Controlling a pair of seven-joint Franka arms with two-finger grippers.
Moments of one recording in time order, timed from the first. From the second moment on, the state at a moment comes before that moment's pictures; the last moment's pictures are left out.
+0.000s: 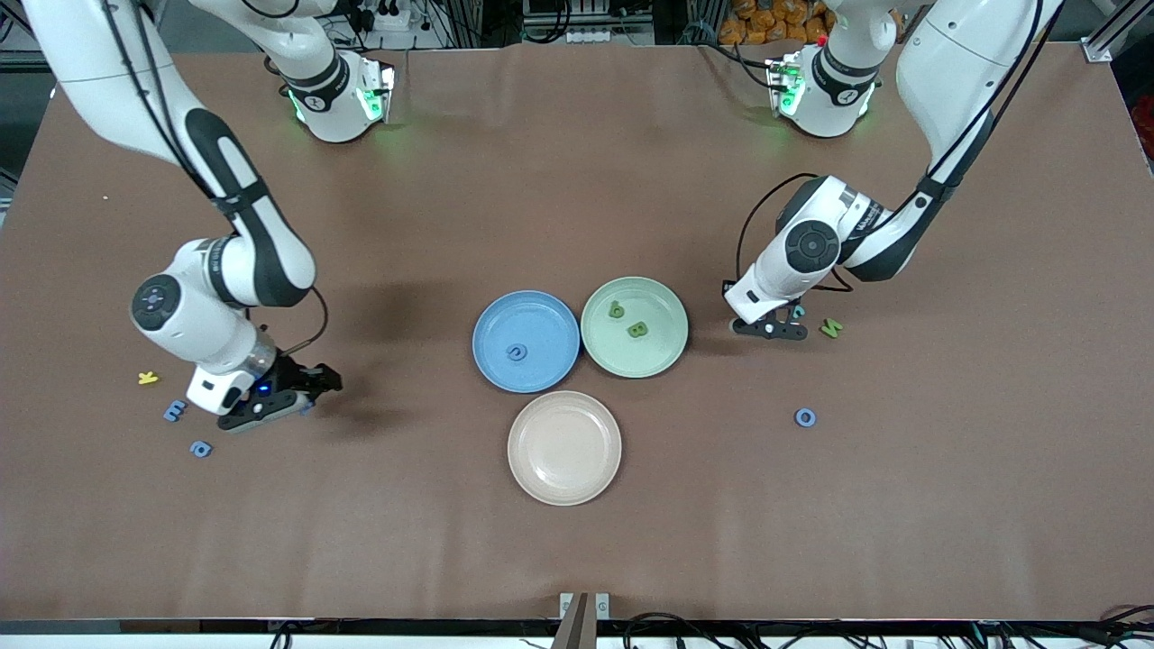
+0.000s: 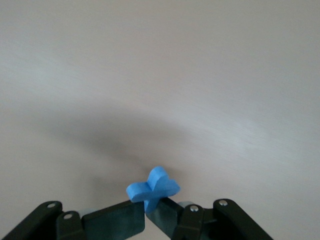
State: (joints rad) left arm 0.12 0.47 -0.53 -2.24 0.33 2.47 -0.51; right arm -0.04 0.50 0.13 -1.98 0.12 2.64 -0.37
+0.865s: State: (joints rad) left arm 0.13 0.46 -0.53 -2.22 0.33 2.49 -0.51; right arm 0.40 0.47 0.13 -1.98 0.14 2.62 0.12
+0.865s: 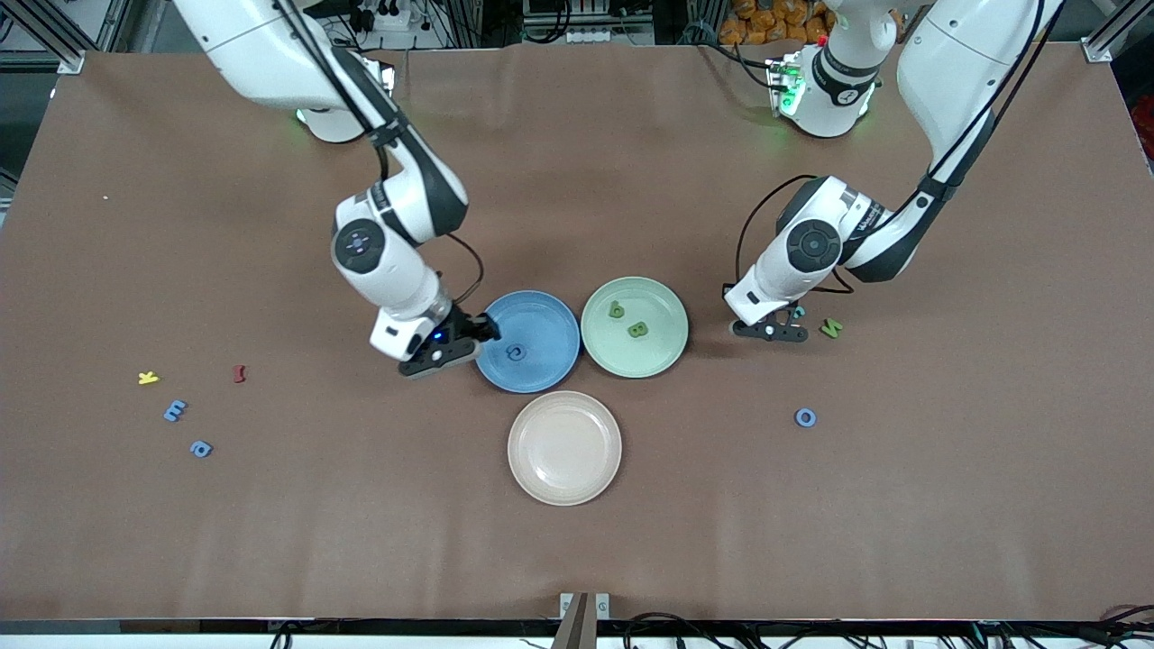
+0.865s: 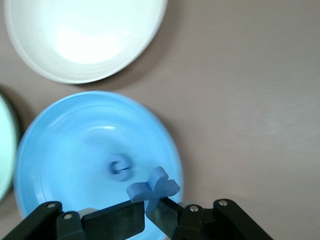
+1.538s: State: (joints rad) left arm 0.04 0.48 -0.59 -1.98 0.31 2.50 -0.67; right arm 0.53 0.53 0.13 -1.94 0.14 2.62 0.24
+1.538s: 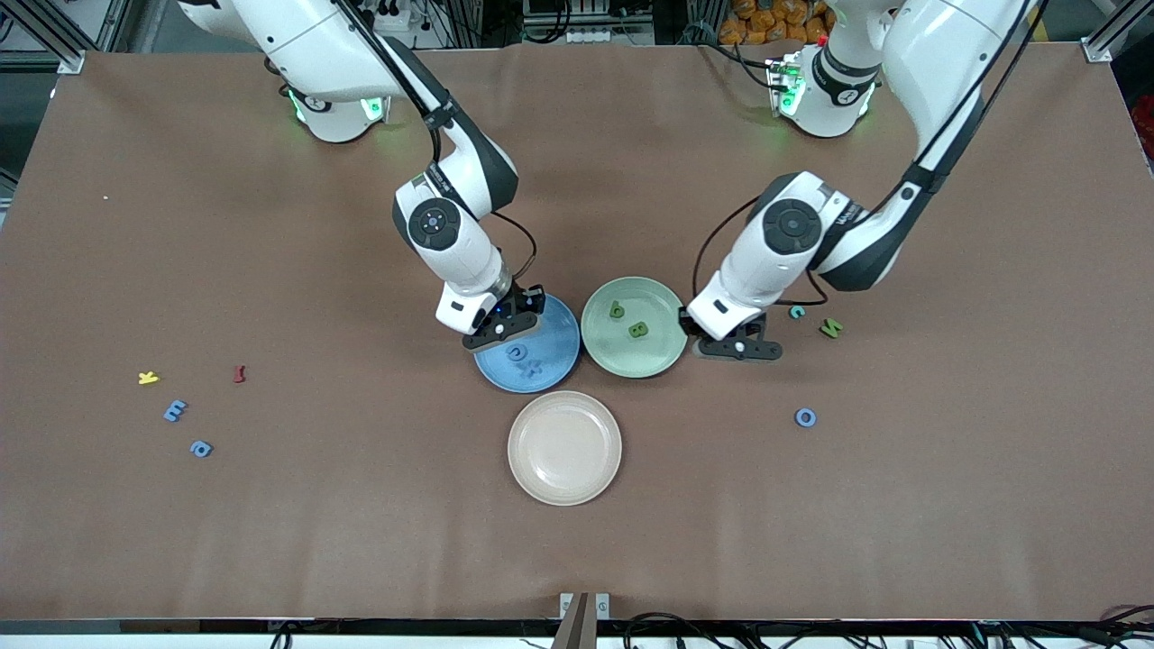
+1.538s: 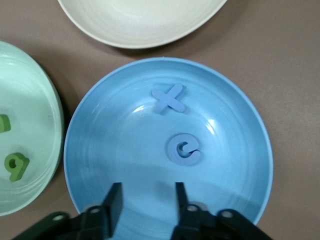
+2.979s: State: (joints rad) left arm -0.12 0.72 -0.58 -1.83 0.30 2.50 -0.77; right arm -0.14 0.45 0.08 -1.88 0.13 2.43 -0.21
